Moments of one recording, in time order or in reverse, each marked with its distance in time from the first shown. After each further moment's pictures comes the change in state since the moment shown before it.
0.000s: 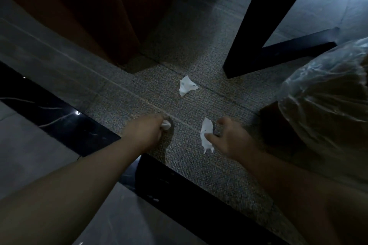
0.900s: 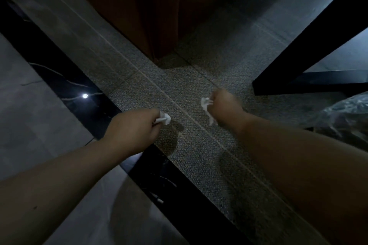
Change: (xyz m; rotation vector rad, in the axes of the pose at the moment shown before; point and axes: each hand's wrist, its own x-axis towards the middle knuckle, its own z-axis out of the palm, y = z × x) left_hand -0.066 -0.039 -0.029 -0.197 0.317 -0.077; right_hand 0.090 -0.108 -0.016 -0.204 0.022 -0.161
